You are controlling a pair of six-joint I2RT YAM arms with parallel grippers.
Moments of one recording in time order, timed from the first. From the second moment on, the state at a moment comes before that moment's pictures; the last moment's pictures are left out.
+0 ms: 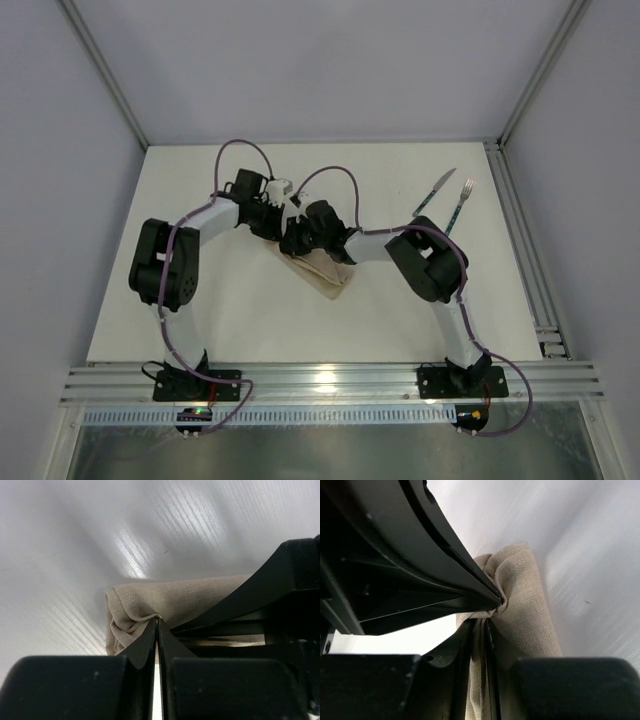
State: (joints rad) left arm -0.29 1.90 1.26 -0.41 0.39 0.12; right arm 0.76 2.17 1.28 0.37 -0.30 0.50
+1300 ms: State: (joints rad) left arm -0.29 1.81 1.22 -0.49 0.33 0.19; right arm 0.72 2.21 1.32 0.34 -0.41 0.69
